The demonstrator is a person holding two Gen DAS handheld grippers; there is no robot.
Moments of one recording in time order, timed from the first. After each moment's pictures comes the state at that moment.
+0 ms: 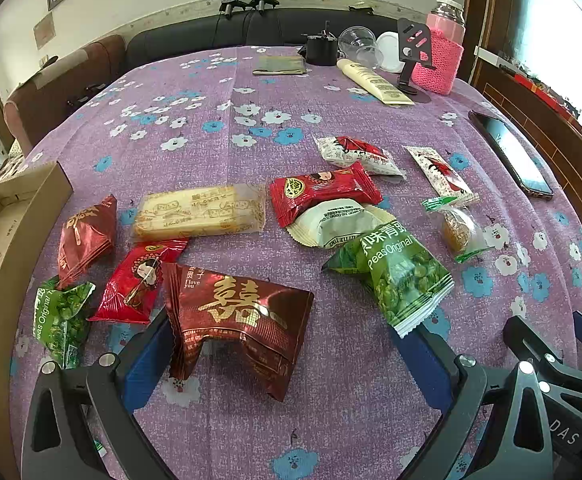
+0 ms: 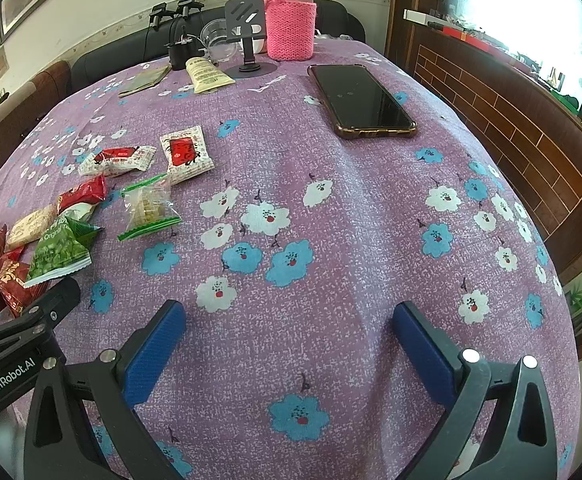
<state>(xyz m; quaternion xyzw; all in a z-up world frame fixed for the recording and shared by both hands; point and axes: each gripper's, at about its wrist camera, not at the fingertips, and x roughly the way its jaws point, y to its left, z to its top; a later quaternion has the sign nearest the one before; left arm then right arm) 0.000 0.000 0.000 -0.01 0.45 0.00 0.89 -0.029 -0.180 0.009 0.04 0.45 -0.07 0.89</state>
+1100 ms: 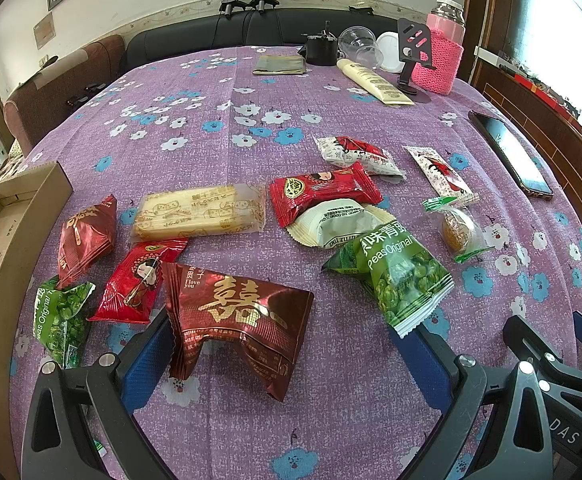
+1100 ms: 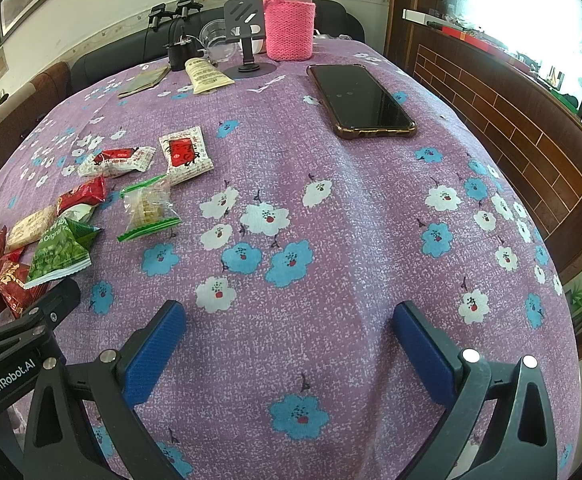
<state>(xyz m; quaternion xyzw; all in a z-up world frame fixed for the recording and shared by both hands) 0.000 0.000 0.000 -0.01 0.45 0.00 0.89 -0.029 -0.181 0.008 0.05 0.45 -0.07 0.89</state>
